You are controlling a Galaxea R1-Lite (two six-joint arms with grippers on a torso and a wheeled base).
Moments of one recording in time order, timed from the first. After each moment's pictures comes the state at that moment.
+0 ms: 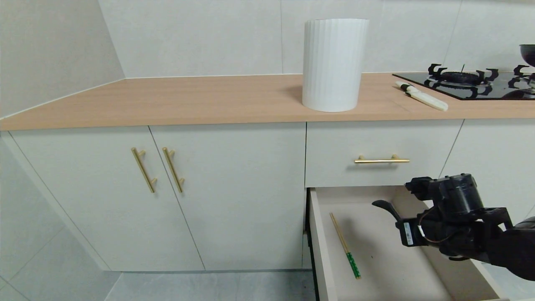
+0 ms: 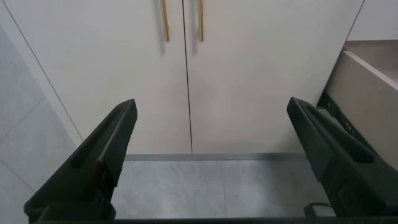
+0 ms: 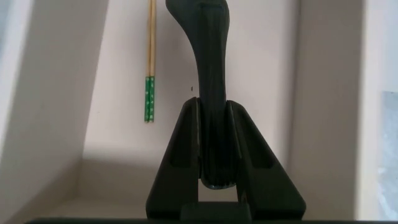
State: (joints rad) left arm 0.00 0.00 0.00 0.00 0.01 0.00; right arm 0.34 1.81 -0.59 -0.53 -0.19 0.15
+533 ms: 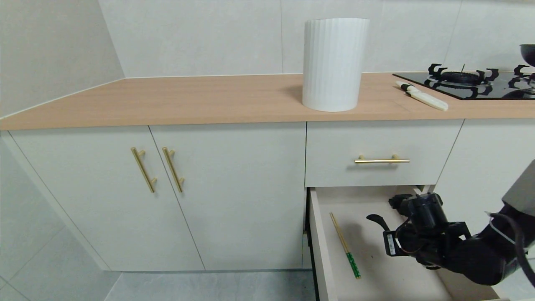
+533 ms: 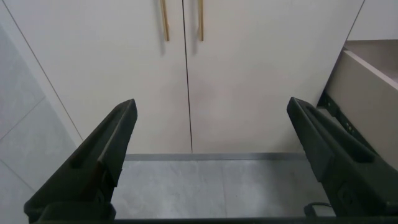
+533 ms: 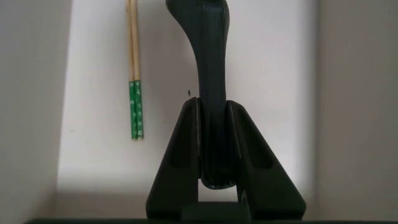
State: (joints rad) left arm 0.00 0.00 0.00 0.00 0.01 0.00; right arm 0.35 2.06 -0.59 -0.70 -0.25 0.19
